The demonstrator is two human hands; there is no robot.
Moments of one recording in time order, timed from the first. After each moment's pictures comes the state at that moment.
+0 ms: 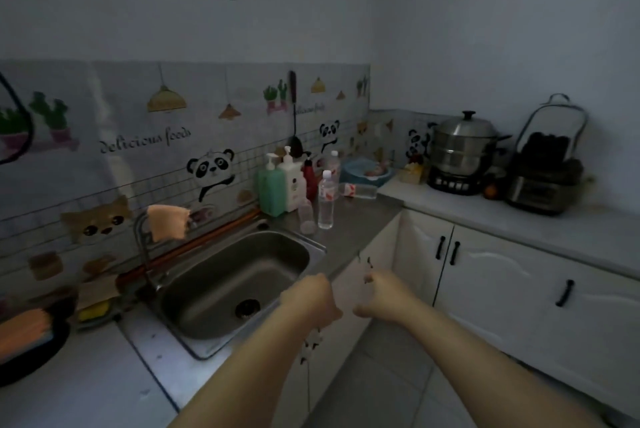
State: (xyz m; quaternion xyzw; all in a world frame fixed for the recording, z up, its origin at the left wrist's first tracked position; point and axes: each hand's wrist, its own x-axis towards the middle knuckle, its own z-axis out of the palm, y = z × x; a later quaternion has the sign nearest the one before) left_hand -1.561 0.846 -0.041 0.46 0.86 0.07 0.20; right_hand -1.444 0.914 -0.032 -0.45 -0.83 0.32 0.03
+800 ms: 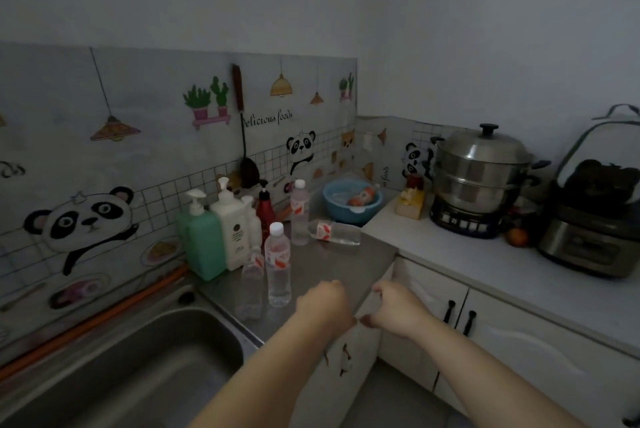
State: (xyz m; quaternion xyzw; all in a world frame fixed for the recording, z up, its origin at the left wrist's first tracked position) left_hand -1.667 1.261 -0.073 0.51 0.83 0.07 0.20; right_hand -1.543 1.305 -0.046 -0.47 -0.82 0.32 0.03
